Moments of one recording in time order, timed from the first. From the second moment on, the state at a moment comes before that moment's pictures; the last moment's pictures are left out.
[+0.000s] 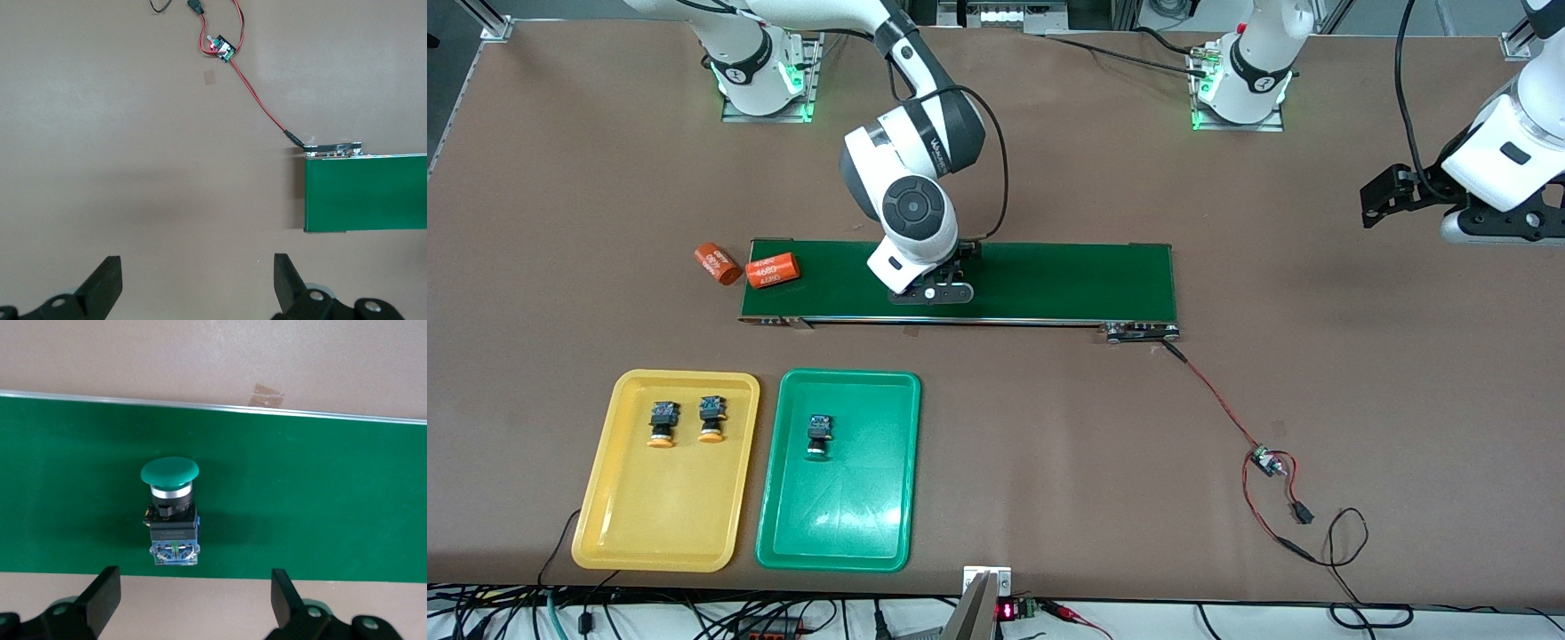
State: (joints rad) left arm -0.01 0.00 -0.08 -1.62 0.06 1.57 -0.05; right arm 0.96 0.58 -0.34 -1.58 0.30 1.87 0.46
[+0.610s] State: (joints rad) left arm -0.01 0.00 -0.08 -1.62 0.06 1.57 -0.05; right arm 0.96 0.59 -0.31 -1.68 0.28 1.99 0.38
